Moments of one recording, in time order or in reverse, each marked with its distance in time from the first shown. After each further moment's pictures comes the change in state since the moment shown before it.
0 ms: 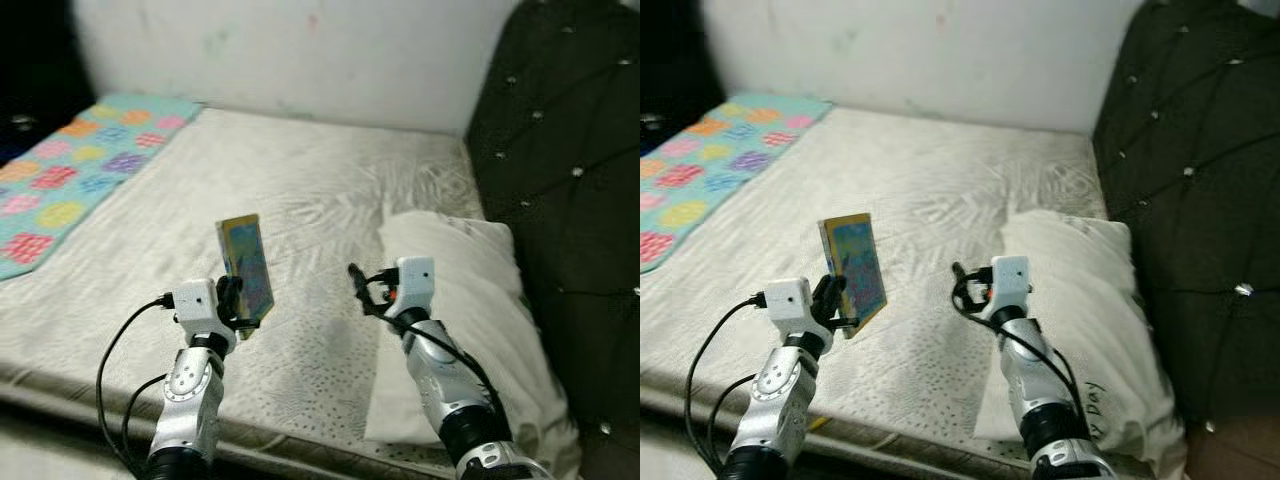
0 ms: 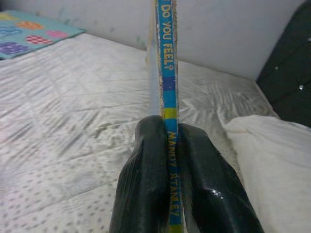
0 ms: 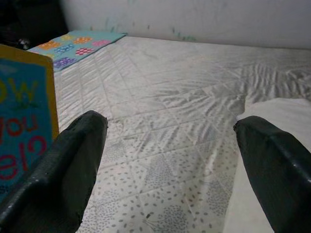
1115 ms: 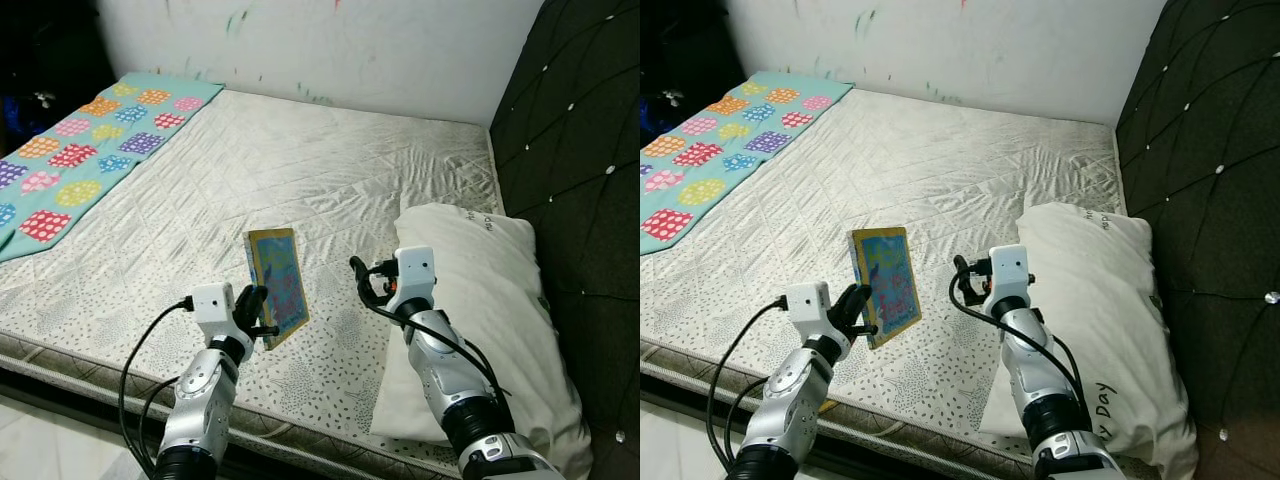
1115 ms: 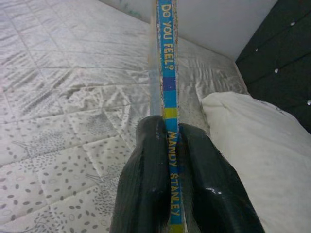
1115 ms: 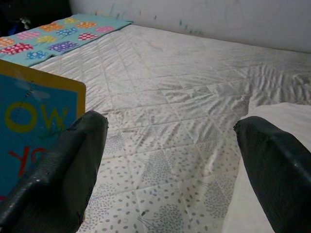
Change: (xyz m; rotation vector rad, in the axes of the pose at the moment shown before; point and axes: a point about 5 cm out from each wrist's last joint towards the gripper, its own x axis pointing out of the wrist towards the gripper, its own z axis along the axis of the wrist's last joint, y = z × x) left arm -0.001 -0.013 -0.012 -0.114 0.110 -0.116; right arm 0.005 -0.001 0.009 -0.073 0.004 -0.017
